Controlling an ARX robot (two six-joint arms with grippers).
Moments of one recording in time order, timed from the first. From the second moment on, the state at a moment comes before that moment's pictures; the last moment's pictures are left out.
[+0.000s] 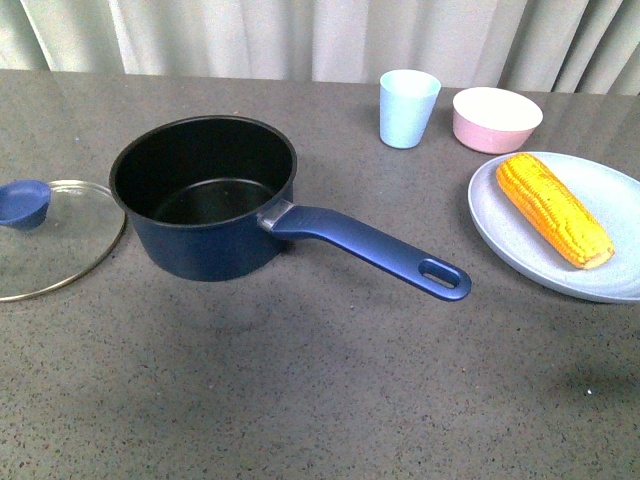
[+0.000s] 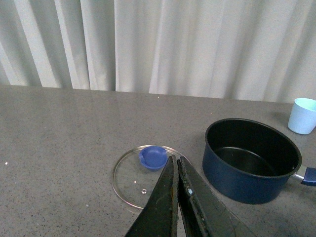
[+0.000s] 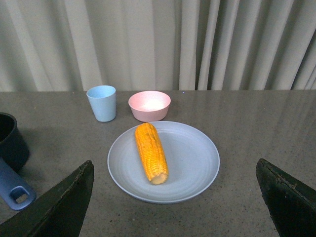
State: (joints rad) left arm 0.00 0.02 0.01 0.00 0.00 -0.01; right arm 0.00 0.00 0.02 0.00 0.00 0.00
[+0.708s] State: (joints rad) left arm 0.00 0.02 0.01 0.00 0.00 -0.01; right arm 0.00 0.01 0.03 -0.01 -0.01 0.01
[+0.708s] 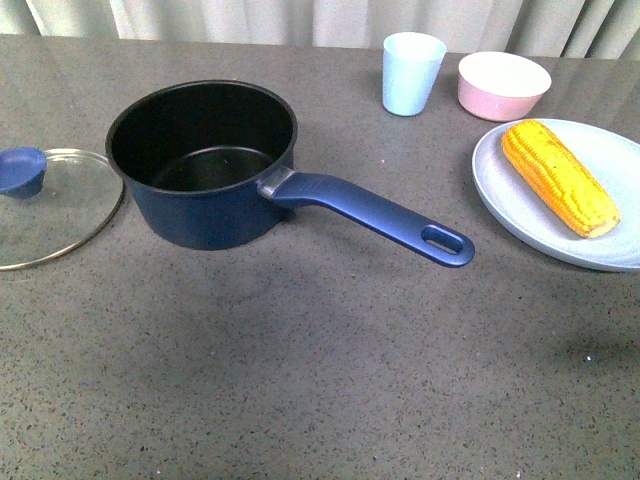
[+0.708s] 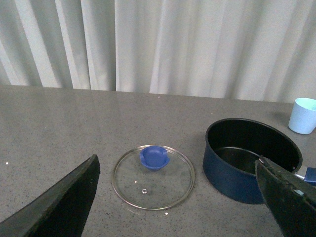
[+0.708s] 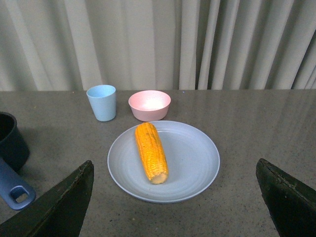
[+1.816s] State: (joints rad) left arm 0.00 0.01 0.01 0.00 0.00 -0.01; right arm -0.05 1.99 1.04 0.15 -0.17 -0.16
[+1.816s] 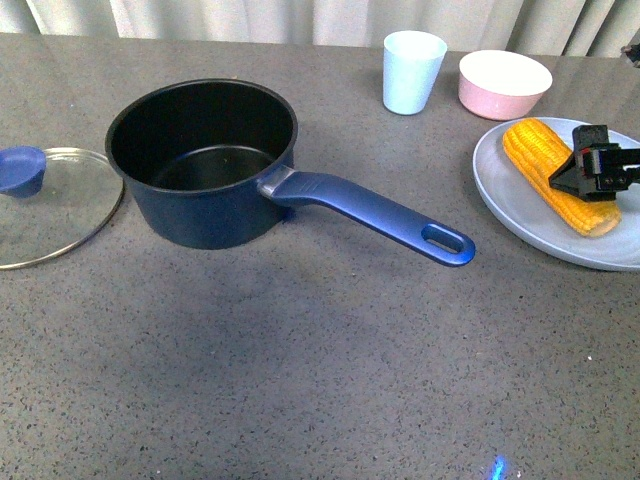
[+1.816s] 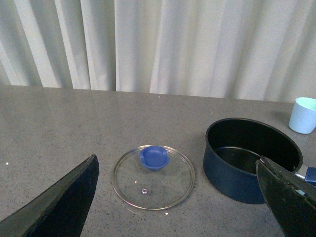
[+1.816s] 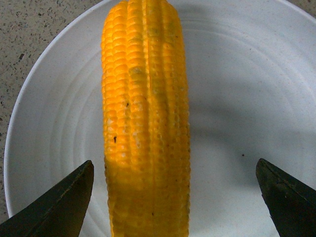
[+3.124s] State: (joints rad) left arm 0.00 0.01 0.01 0.00 0.00 -0.01; right arm 0.42 1.99 1.38 0.01 -0.35 -0.03
